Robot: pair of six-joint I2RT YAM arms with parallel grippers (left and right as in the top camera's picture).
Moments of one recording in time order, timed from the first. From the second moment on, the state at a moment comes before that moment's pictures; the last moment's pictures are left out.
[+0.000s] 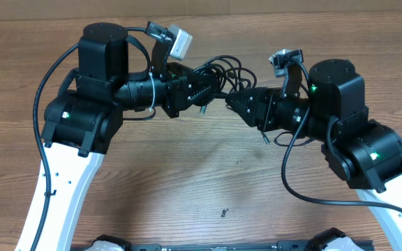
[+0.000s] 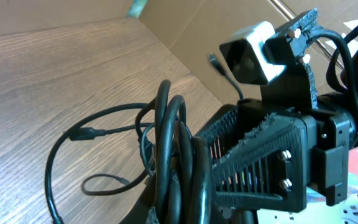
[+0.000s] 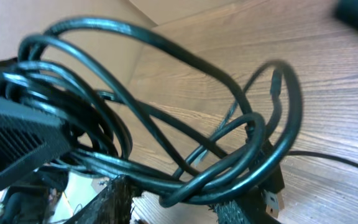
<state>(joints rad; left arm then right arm) -0.30 1.36 1.59 -0.76 0.89 -0.21 0.44 1.19 1.40 -0.75 -0.47 0.59</state>
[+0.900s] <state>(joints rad) -0.32 1.37 1.59 -0.77 1.02 -0.21 0.45 1.18 1.40 -0.83 -0.32 0.61</state>
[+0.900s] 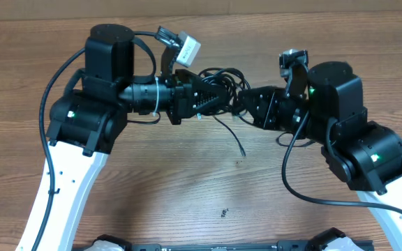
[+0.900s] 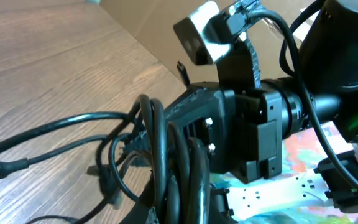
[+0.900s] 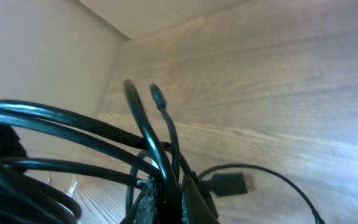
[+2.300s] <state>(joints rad) -0.08 1.41 1.56 -0.57 1.44 -0.24 0.50 1.16 1.47 -1.08 0.02 0.68</state>
